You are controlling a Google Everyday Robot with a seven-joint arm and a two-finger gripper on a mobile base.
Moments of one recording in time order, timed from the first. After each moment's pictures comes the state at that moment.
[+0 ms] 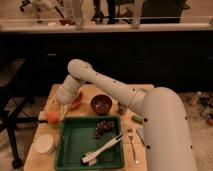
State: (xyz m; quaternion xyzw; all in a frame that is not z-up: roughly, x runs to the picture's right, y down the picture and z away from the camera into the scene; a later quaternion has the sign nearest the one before) arm -0.250 0.118 0.706 -0.31 -0.54 -0.32 0.71
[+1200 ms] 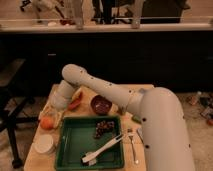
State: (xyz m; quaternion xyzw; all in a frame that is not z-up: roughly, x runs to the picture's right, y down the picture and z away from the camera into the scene) arm -0.275 0.142 0.686 -0.31 -0.55 -0.34 0.69
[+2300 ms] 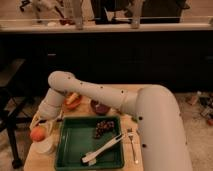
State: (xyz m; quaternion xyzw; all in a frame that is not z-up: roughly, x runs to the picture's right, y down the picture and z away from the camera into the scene) arm -0.300 0.182 0.661 -0.32 -0.55 -0.38 0.67
